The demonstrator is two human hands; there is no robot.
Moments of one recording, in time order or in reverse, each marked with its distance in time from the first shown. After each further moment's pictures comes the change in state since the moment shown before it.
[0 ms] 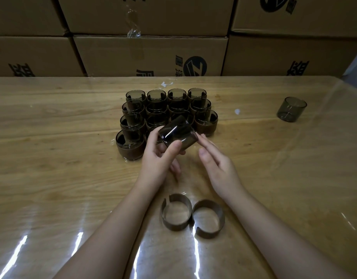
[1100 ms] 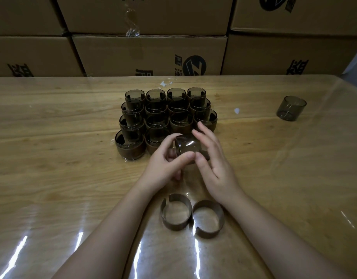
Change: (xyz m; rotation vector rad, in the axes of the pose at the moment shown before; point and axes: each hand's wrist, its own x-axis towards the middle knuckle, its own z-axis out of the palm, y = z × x) left_hand -0.002 0.003 0.002 0.087 -0.200 -0.149; right_hand -0.003 0.002 0.003 -0.154 0.007 -0.278
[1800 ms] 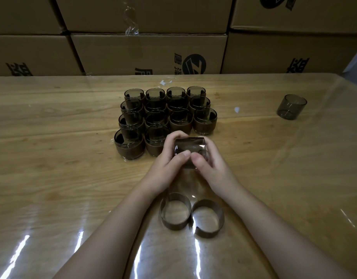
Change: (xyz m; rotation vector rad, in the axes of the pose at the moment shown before) left_hand 0.001 -0.007 -0.002 0.106 -0.101 0.066; right_hand 0.004 0.006 0.003 0.383 -0.095 0.359
